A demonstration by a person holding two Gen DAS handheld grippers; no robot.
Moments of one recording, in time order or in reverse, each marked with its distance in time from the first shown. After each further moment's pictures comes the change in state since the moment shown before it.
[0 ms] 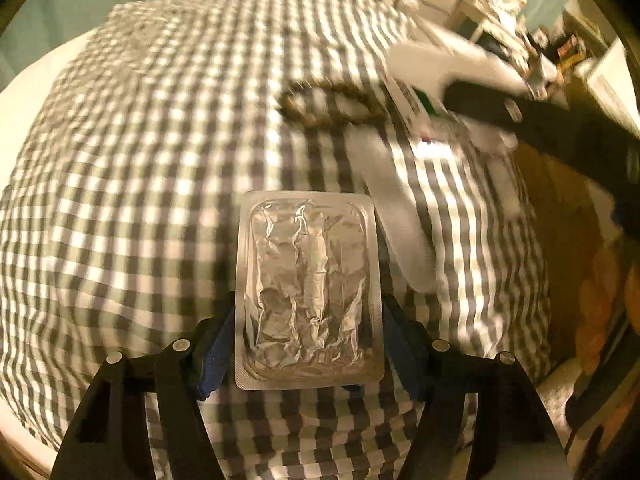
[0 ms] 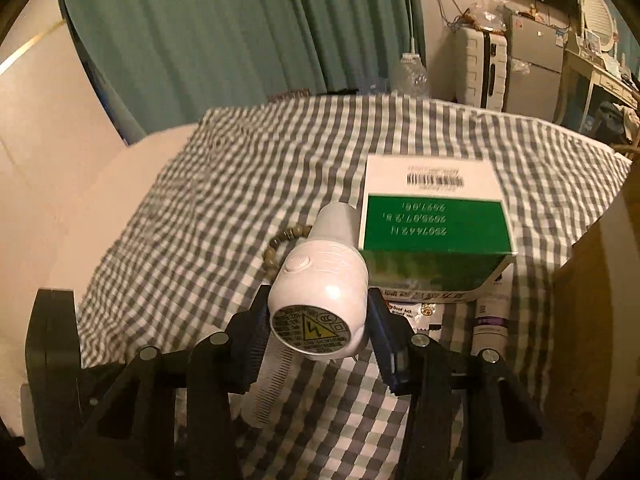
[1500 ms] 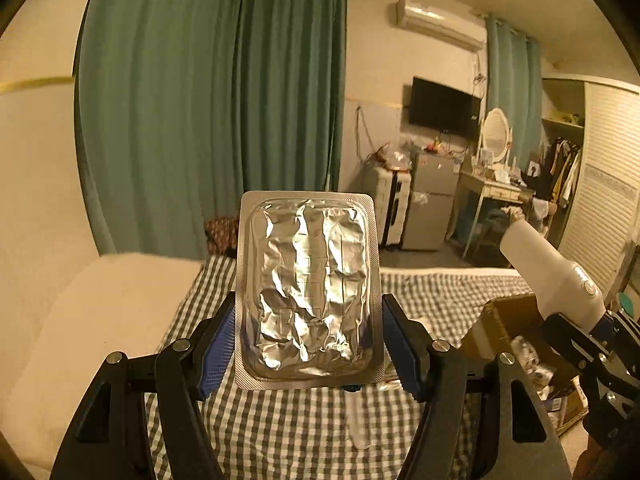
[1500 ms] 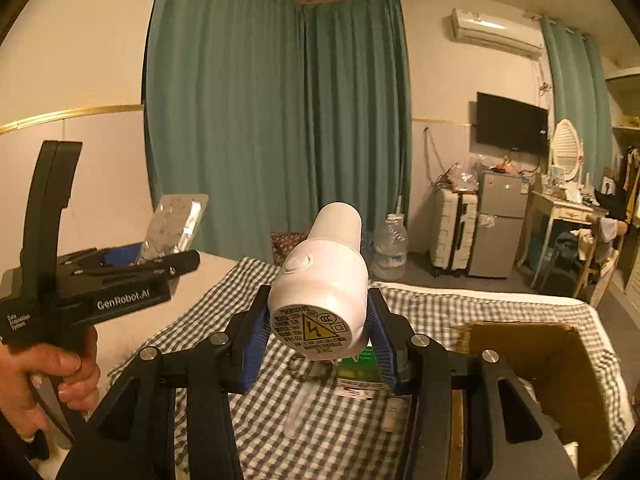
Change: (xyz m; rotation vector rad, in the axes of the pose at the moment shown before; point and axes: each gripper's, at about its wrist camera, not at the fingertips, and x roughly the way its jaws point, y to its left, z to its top) left arm -0.273 -0.021 0.037 0.037 -0.747 0.148; right arm -0.242 0.065 -0.016 -0.164 -0.527 -0.104
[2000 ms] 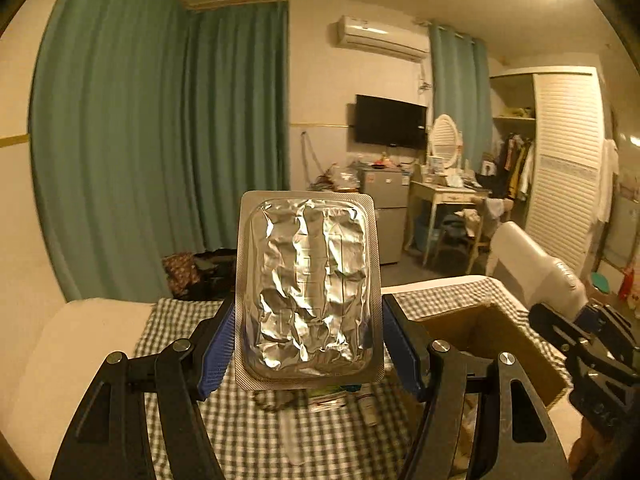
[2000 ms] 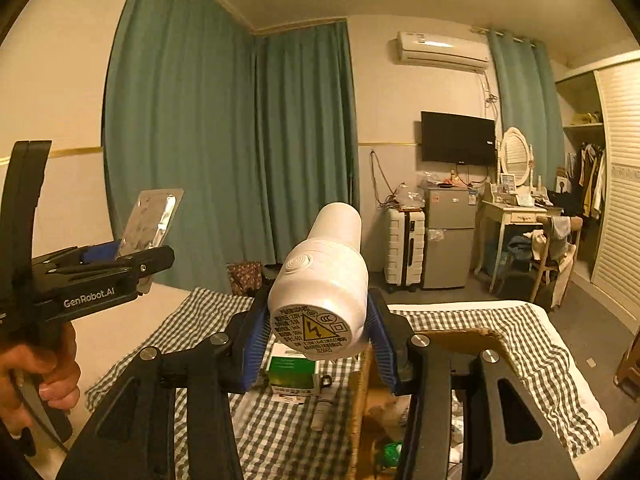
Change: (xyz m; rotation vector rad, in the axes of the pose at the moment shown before) left arm -0.037 -0.093 0.027 0.107 -0.078 -0.142; right arm -0.069 -0.074 0.015 0.076 -0.095 -0.150
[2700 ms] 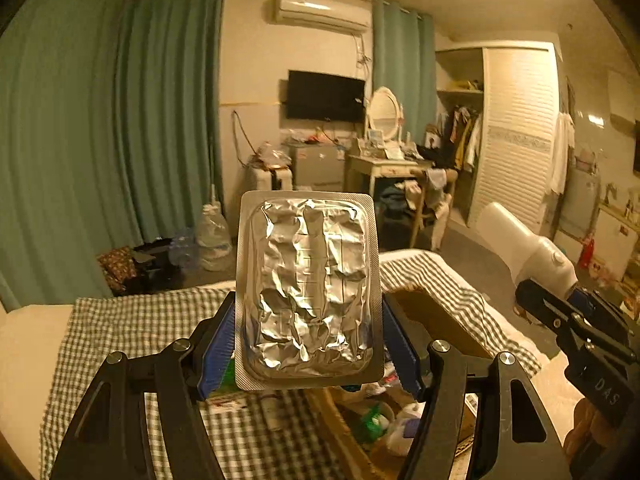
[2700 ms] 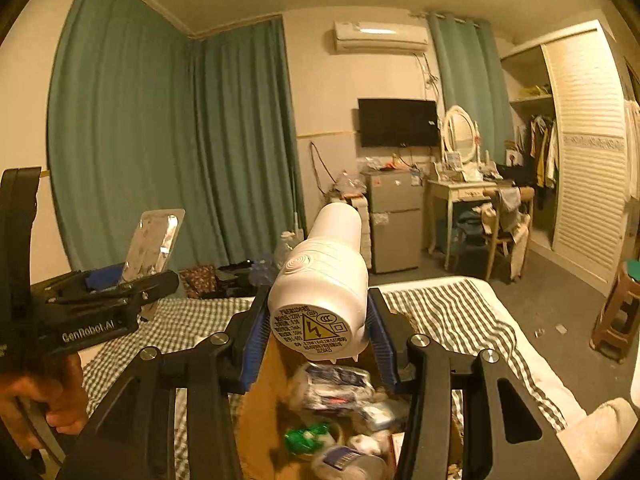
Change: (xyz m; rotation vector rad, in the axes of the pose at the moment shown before) left arm 0.057 -0.127 0.000 0.076 0.095 -0.196; right arm -0.020 -0.109 -0.004 0.113 0.038 -0.159
